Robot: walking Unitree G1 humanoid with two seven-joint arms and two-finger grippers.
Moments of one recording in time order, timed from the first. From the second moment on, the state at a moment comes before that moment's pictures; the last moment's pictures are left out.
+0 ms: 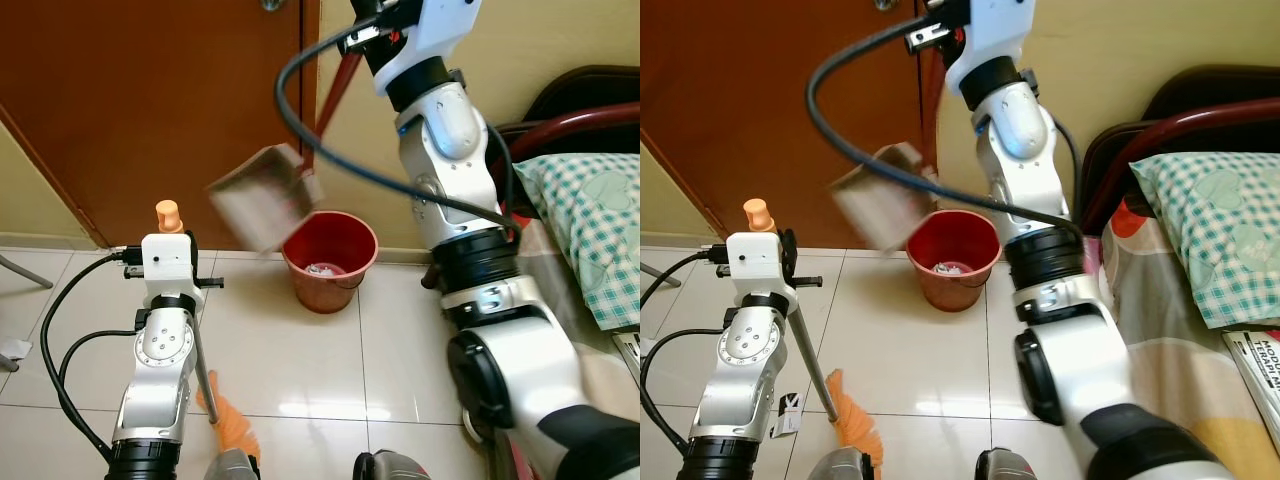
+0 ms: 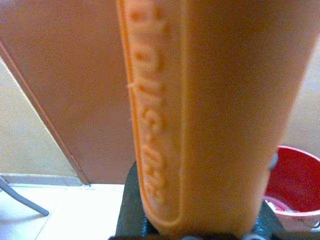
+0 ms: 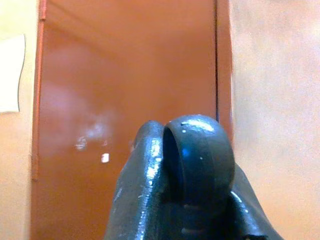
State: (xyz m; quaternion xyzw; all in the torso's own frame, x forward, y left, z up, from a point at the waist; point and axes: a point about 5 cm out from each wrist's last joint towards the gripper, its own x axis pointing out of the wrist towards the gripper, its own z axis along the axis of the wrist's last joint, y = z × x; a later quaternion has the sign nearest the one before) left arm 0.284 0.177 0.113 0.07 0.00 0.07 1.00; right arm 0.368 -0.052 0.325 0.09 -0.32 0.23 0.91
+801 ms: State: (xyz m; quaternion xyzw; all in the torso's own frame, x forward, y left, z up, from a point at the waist) left arm 0.280 0.161 0.114 0.06 -0.01 0.04 1.00; right arm 0.359 -0.101 0.175 0.16 -0.06 0.09 0.98
